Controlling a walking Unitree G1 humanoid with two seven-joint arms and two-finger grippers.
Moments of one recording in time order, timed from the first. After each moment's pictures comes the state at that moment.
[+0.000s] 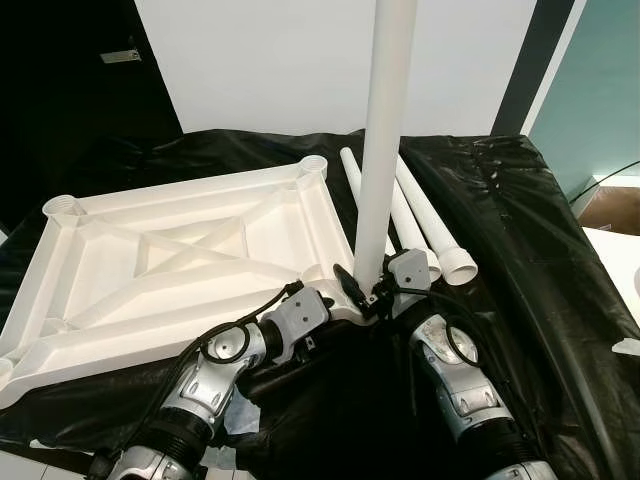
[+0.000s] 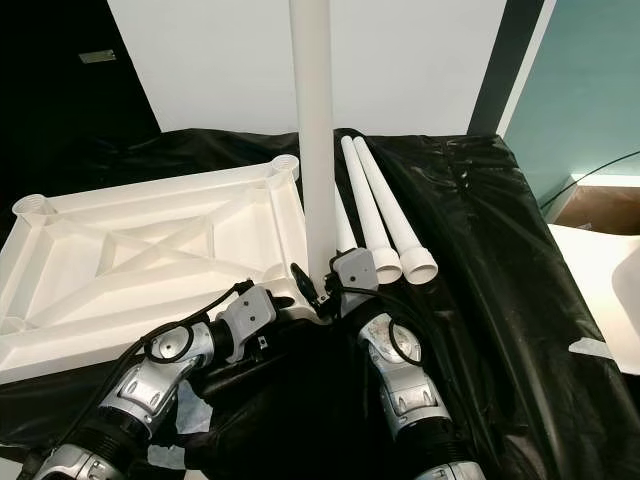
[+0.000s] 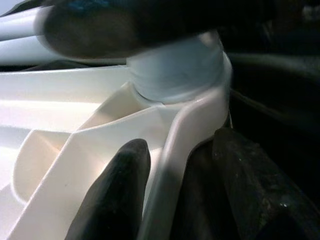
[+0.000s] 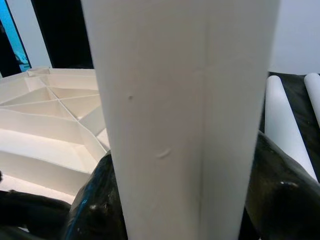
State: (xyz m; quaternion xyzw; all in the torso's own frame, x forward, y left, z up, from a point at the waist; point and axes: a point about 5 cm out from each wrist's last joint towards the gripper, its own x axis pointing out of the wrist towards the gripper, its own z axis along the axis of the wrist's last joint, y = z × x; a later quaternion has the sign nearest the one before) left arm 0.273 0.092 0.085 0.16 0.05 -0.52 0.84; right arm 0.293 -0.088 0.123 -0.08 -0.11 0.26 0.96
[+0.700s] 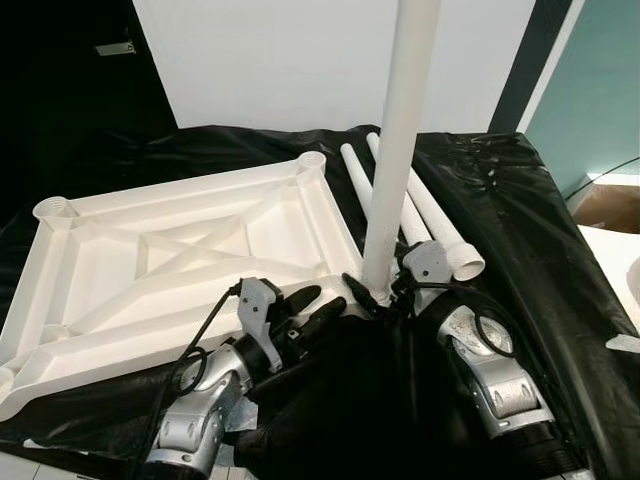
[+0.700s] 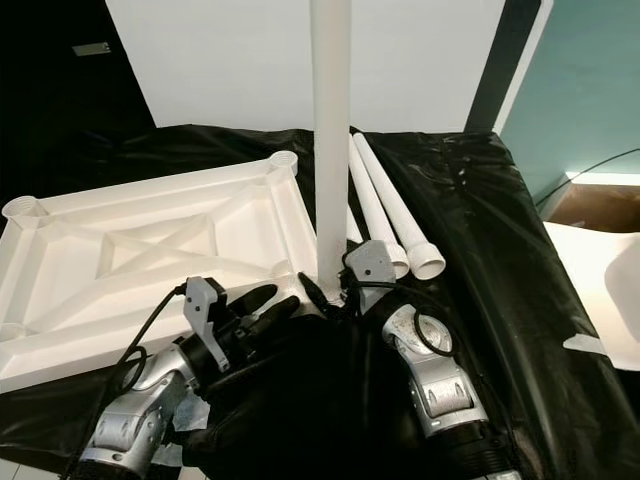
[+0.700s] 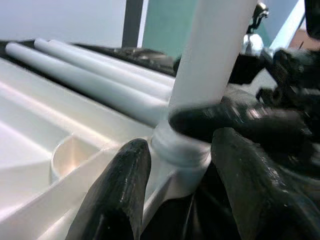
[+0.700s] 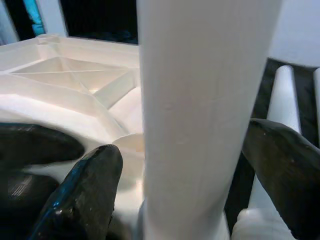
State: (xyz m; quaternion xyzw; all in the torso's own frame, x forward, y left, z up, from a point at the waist) left arm 0.256 0.105 0.118 -0.08 -0.02 -0.46 0.88; right arm 0.279 -0.108 0.147 -0.13 -0.06 0.34 0.93
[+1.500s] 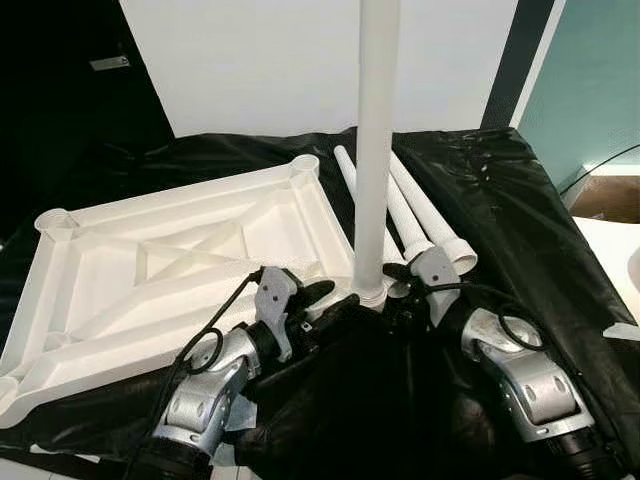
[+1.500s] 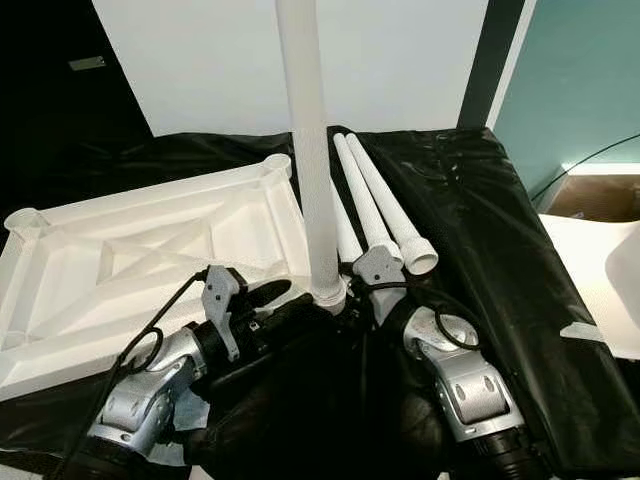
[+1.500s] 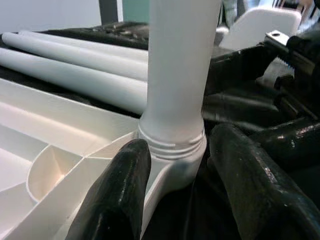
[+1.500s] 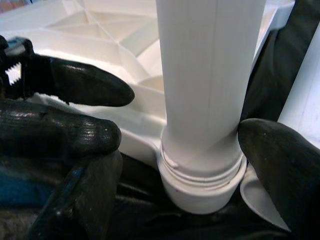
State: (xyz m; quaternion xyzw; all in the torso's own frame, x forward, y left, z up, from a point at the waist) left arm 0.268 0.093 0.114 0.01 0.02 -0.50 0.87; right arm 0.274 -0.119 0.140 -0.15 0.04 0.39 0.91
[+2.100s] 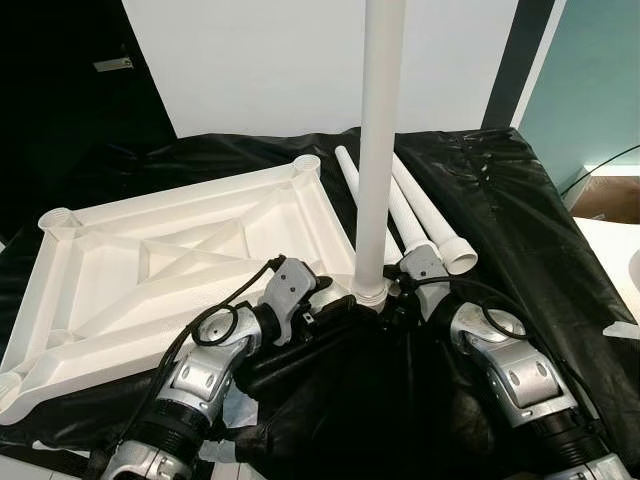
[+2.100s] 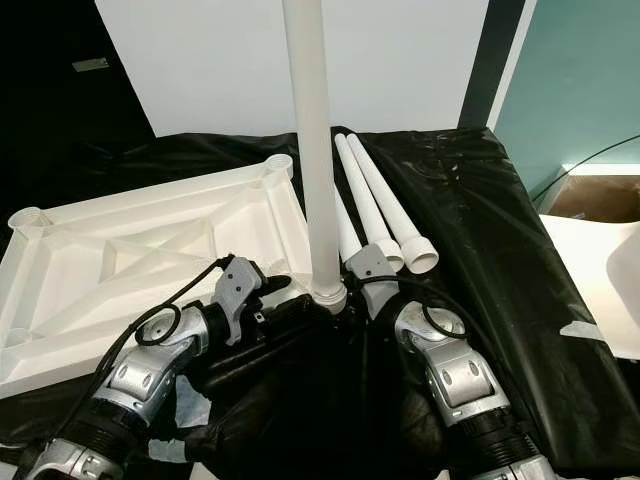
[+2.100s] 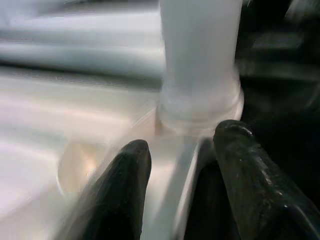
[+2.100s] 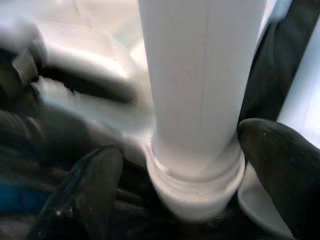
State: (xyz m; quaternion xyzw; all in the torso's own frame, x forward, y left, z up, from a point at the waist) left arm 0.288 0.099 0.097 0.13 0.11 -0.50 0.85; right arm 0.289 -0.109 0.141 -0.14 0.04 0.39 0.91
